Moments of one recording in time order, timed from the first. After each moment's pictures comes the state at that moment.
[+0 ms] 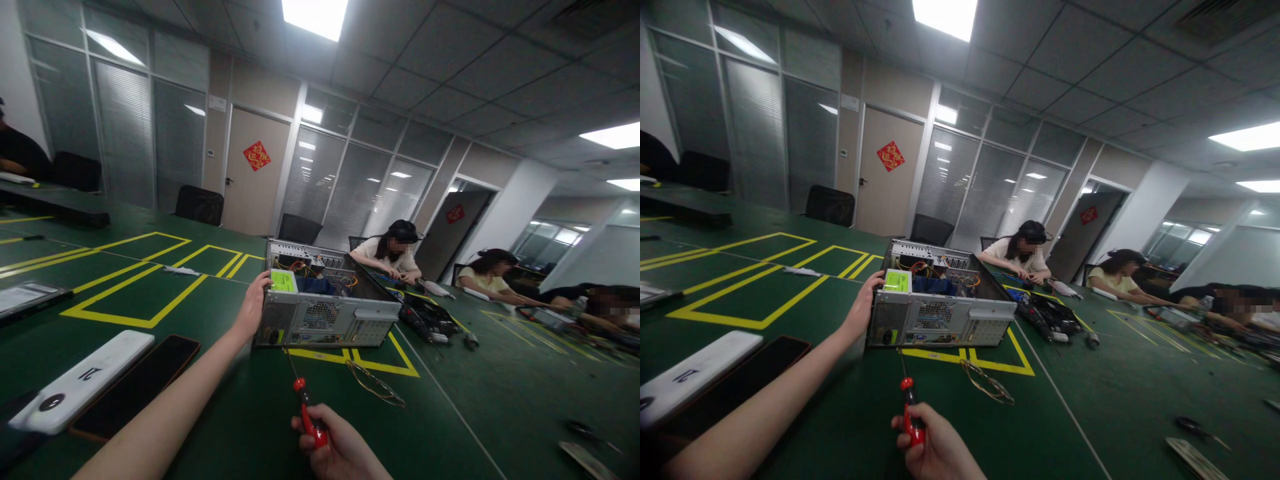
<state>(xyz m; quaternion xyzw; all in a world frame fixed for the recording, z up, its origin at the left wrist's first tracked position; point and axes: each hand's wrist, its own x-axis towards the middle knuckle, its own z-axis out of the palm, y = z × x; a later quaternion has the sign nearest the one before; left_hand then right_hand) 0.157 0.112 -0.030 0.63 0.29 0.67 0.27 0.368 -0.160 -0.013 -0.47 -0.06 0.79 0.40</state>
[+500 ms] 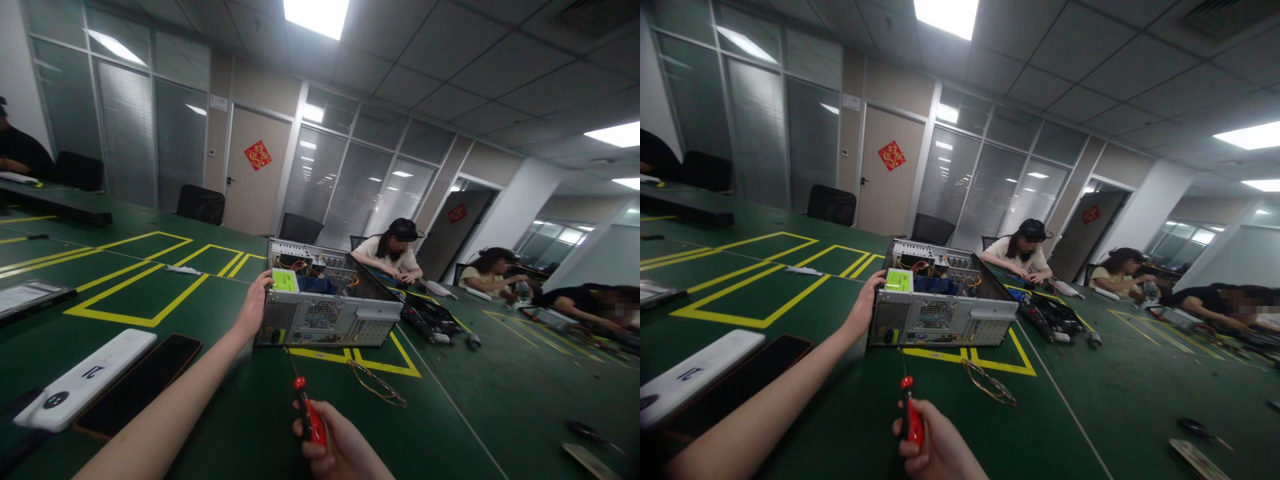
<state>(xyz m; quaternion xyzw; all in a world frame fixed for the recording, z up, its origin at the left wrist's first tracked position) 0.156 0.112 -0.029 0.63 0.28 0.67 0.28 0.370 -0.160 -0.016 -0.46 -0.12 0.79 0.38</state>
